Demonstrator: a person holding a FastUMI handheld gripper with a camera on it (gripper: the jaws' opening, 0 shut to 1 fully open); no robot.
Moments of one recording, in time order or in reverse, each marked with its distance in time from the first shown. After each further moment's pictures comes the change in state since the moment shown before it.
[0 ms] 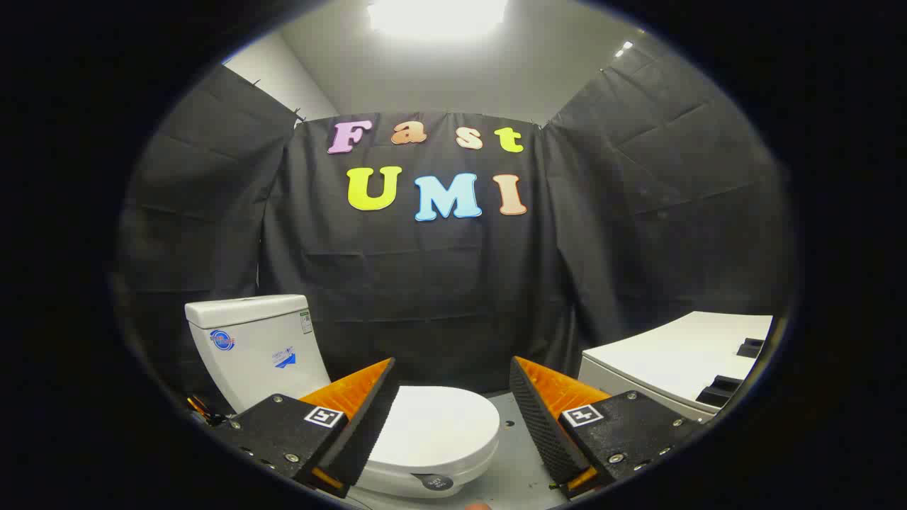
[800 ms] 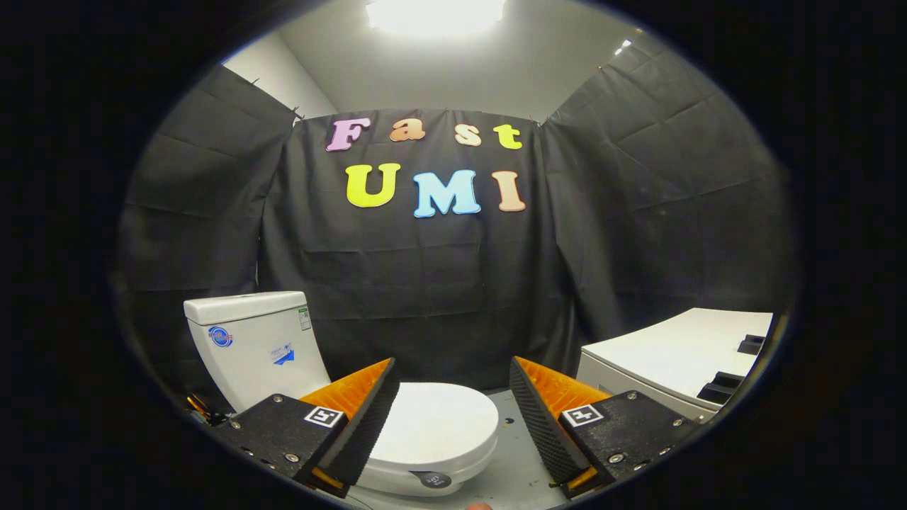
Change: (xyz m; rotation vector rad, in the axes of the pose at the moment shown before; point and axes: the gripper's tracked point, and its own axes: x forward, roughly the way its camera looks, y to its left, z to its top) arm 0.000 -0.004 -0.007 0.002 0.010 -0.003
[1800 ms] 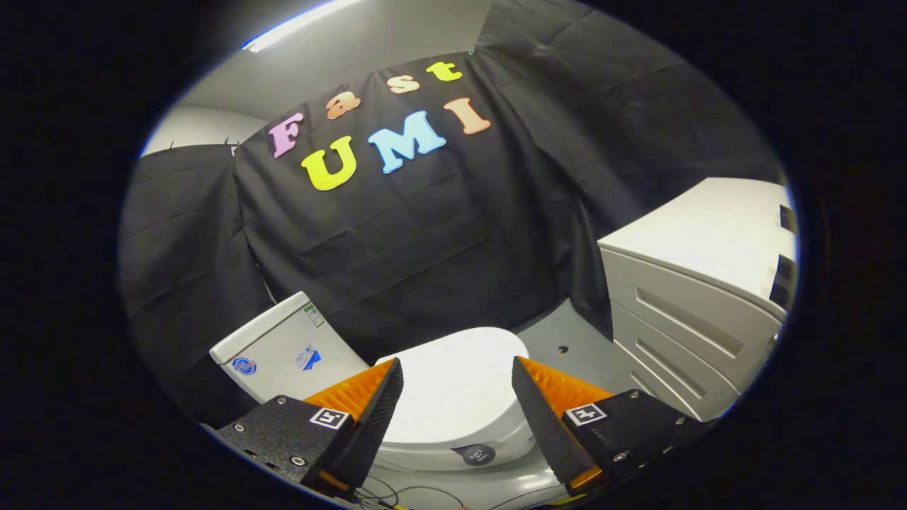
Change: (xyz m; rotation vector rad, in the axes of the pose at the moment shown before) arm 0.032 -0.022 -0.091 0.449 0.336 0.098
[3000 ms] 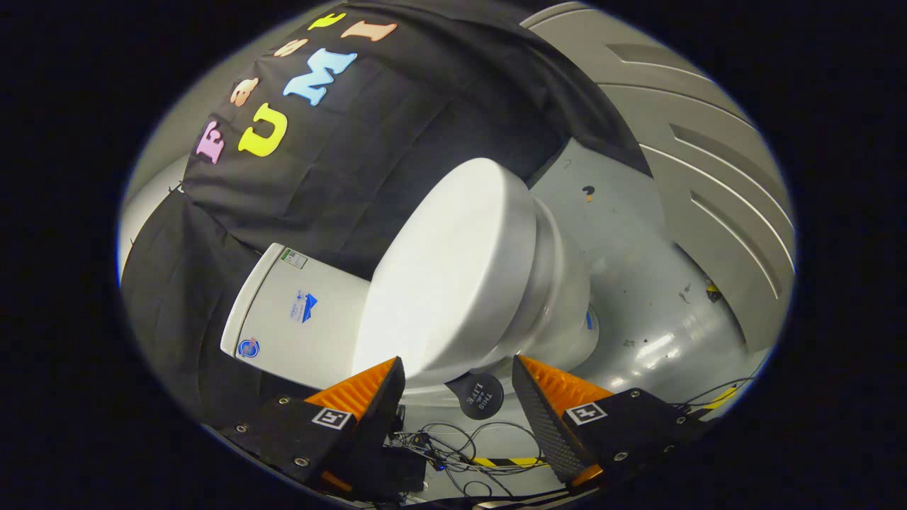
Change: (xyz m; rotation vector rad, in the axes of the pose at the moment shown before) arm 0.051 -0.051 -0.168 0.367 0.487 0.091
